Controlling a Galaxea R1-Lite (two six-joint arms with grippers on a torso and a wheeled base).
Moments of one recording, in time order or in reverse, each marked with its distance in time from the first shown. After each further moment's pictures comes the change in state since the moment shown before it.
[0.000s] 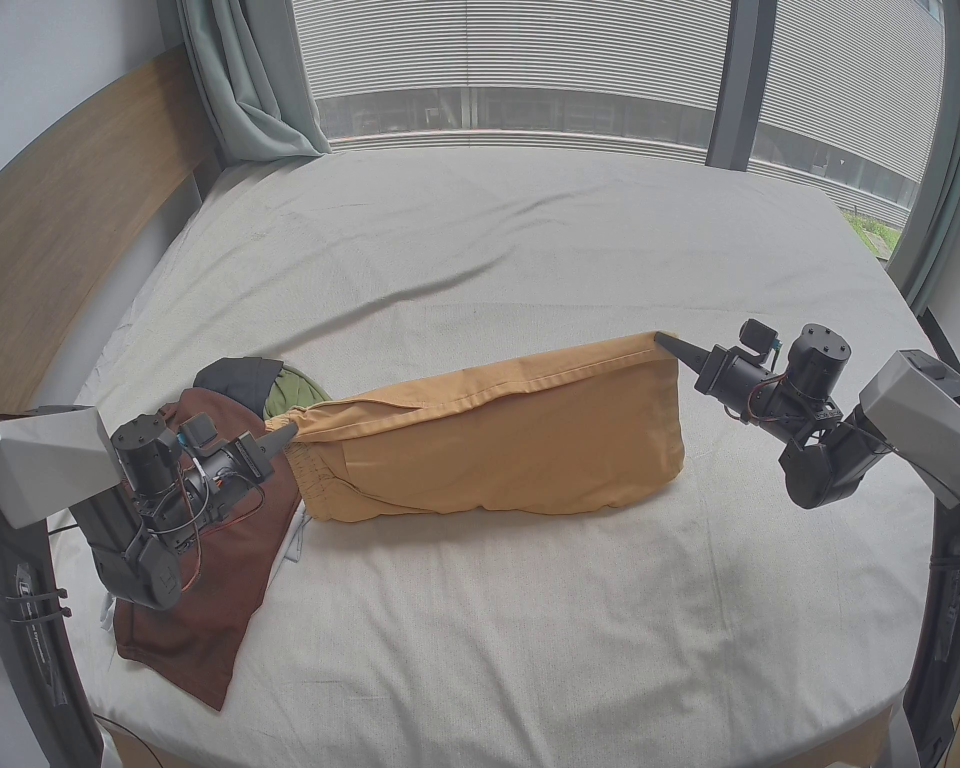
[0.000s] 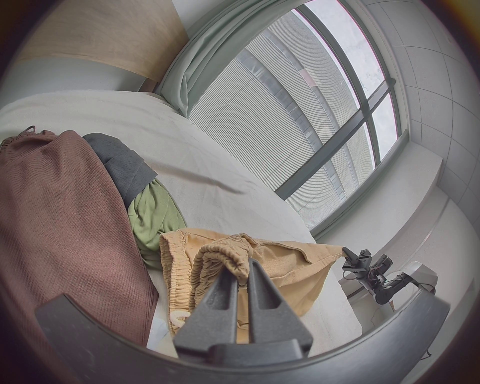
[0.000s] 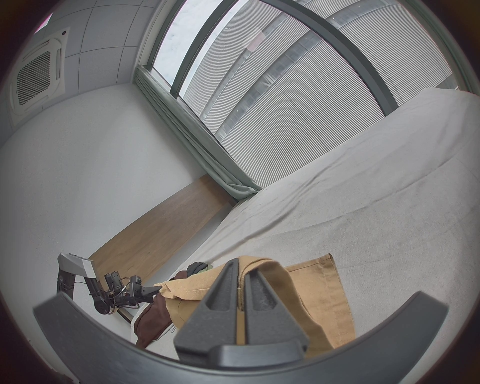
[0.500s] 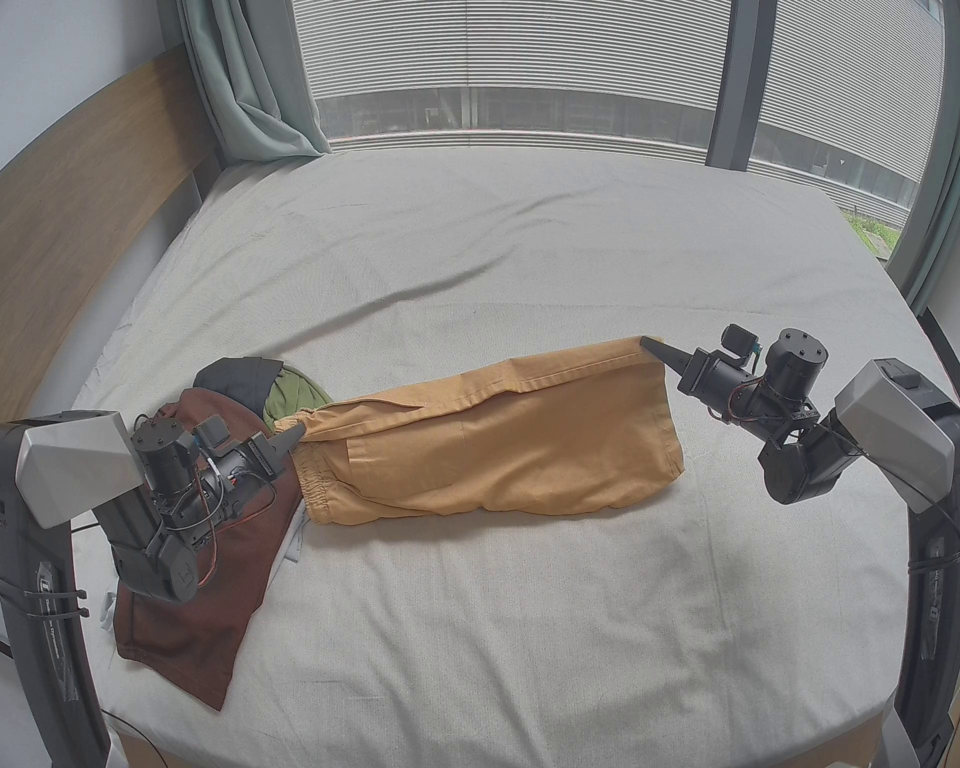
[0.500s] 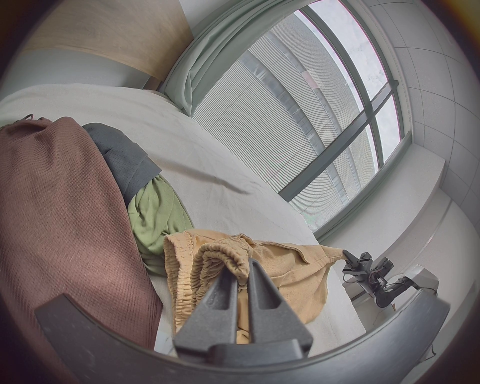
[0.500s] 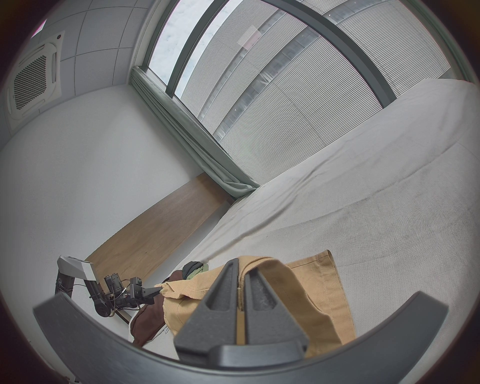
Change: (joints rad) left arm -0.006 0.094 -0.099 0.000 0.022 -0.017; right arm 0.005 0.116 -0.153 0.039 0.000 0.024
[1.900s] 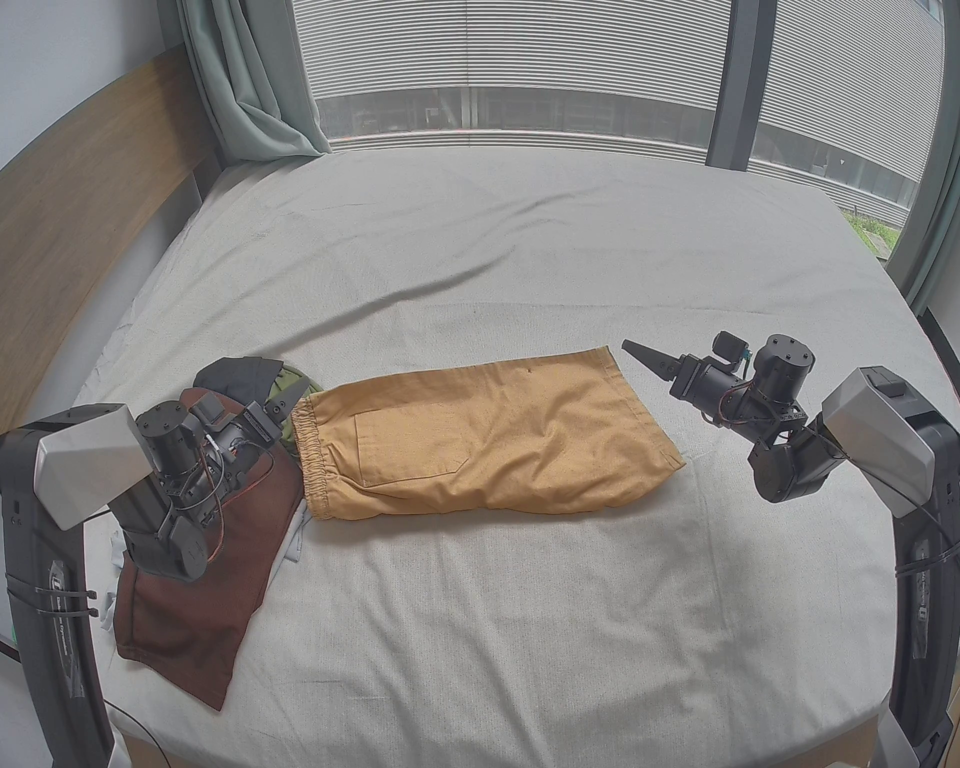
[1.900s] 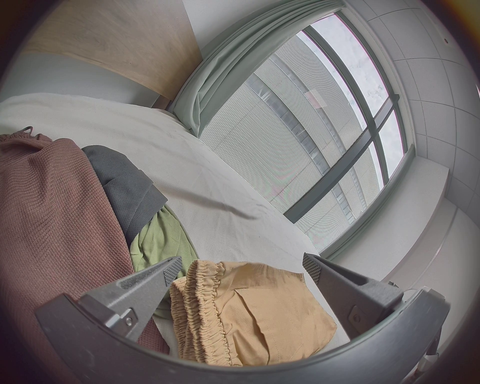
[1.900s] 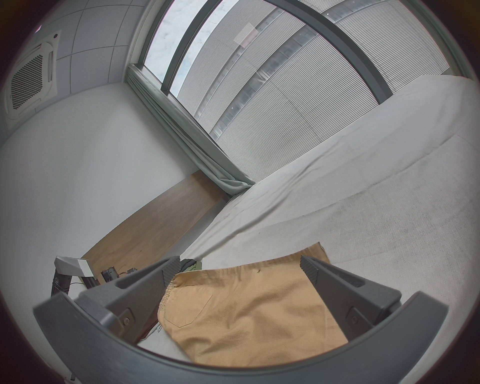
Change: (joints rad) left arm 0.010 0.063 -0.169 0.000 0.110 -0.061; right arm -0.006 0.078 -0.102 0.052 -0.008 -0.010
